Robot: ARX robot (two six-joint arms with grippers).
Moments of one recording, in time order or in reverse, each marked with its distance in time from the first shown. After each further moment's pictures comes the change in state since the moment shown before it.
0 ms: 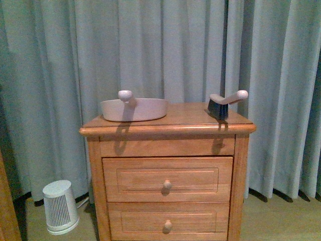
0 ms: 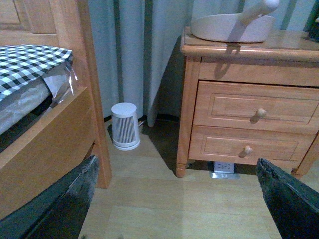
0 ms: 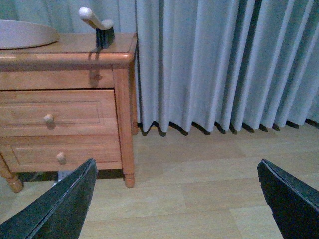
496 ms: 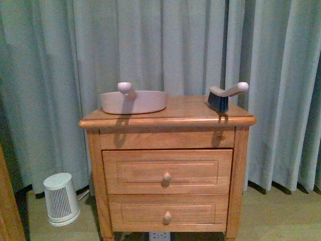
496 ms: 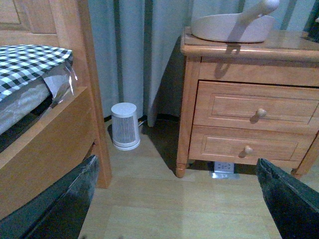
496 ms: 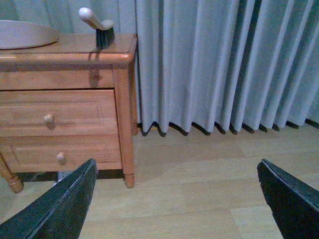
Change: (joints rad) left arm 0.000 0.000 0.000 0.000 0.000 0.000; right arm 0.000 0.000 0.000 0.000 0.000 0.000
